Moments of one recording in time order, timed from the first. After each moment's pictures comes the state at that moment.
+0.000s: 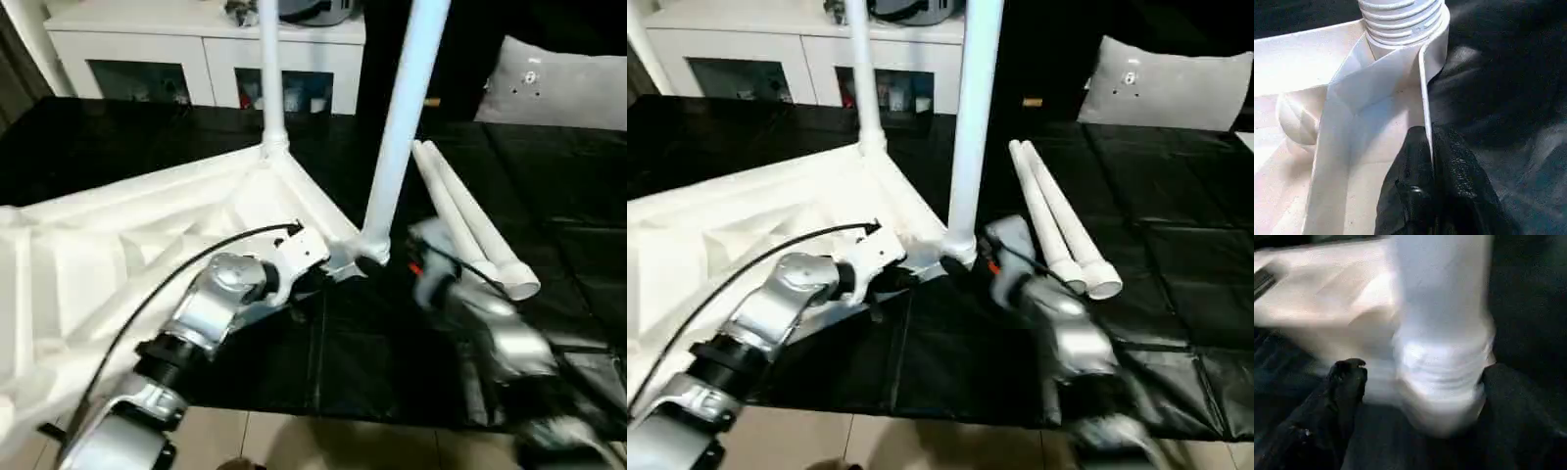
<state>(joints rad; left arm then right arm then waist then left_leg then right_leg) -0.56 0.28 -0.33 0.44 0.12 0.26 -0.86 -0.35 -0.27 0.04 0.44 0.21 0.18 0.82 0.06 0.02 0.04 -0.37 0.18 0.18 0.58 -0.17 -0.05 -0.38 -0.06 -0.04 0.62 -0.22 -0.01</state>
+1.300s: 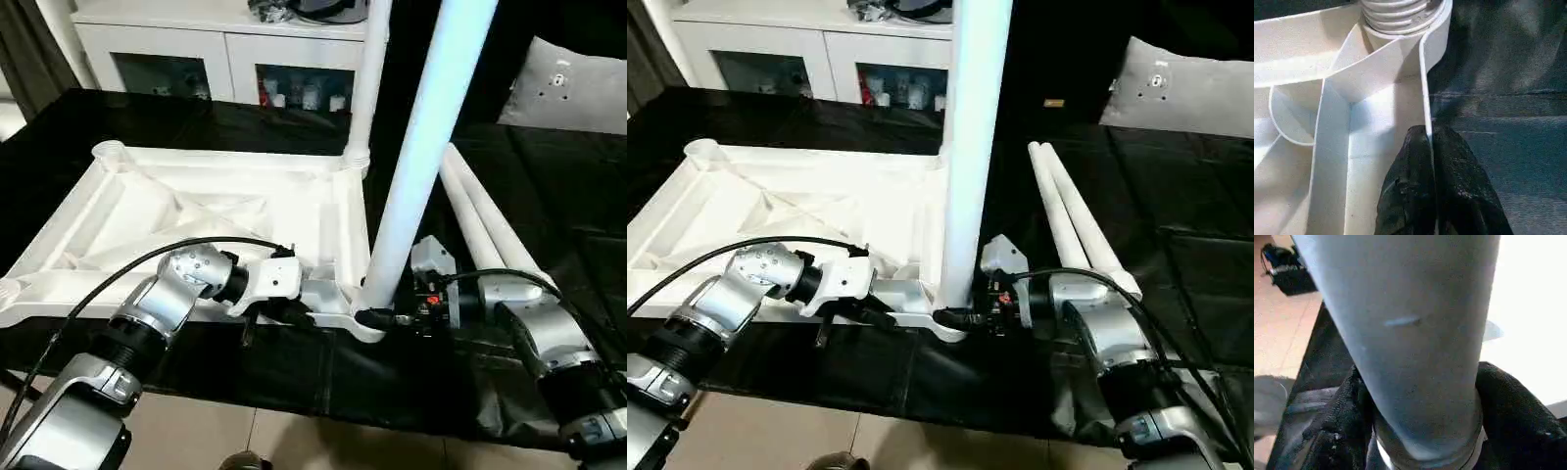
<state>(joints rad) -0.60 0.44 -0.42 0.53 0.07 -0.07 -1.32 -0.41 -0.44 0.19 0.38 0.23 0.19 1.26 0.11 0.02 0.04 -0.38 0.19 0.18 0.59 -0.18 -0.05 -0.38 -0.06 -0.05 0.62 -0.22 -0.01</state>
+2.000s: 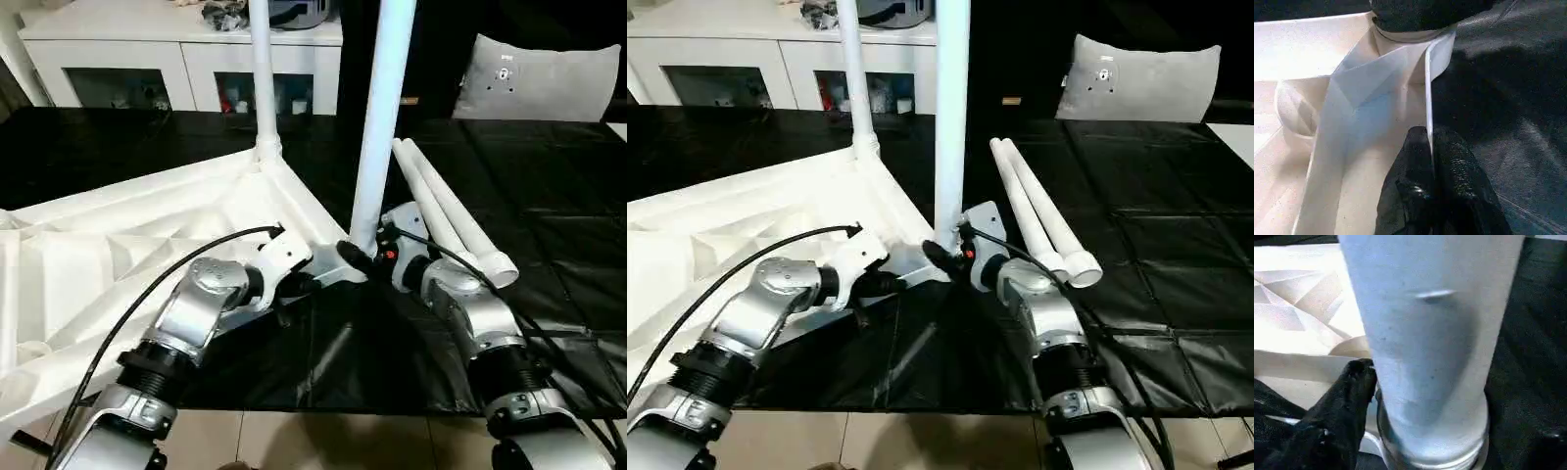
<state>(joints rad) -0.51 0.25 -0.28 0.36 0.11 0.38 -0.86 -0.52 -0.13 0.06 0.55 0.11 0.23 0.59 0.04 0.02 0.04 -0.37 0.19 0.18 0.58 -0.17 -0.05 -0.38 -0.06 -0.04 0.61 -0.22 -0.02</state>
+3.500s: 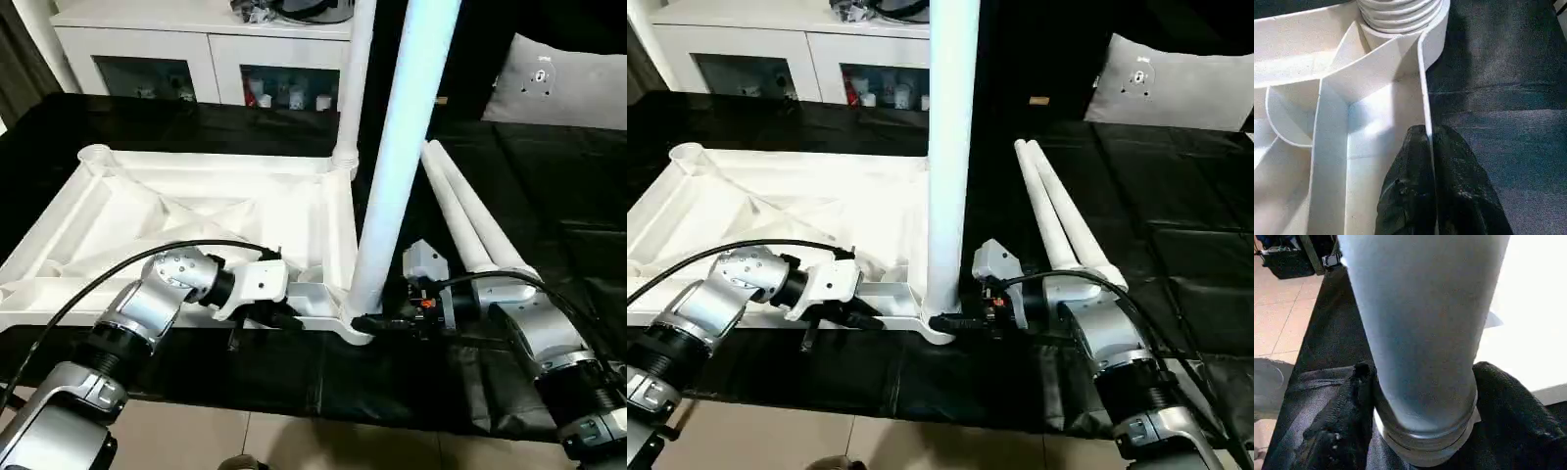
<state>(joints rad) -0.58 0.49 -0.41 0.50 0.07 -0.09 -1.35 -0.42 -0.44 0.23 0.37 0.18 0.14 1.27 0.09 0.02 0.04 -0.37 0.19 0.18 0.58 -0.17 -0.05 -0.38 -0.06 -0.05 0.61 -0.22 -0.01</state>
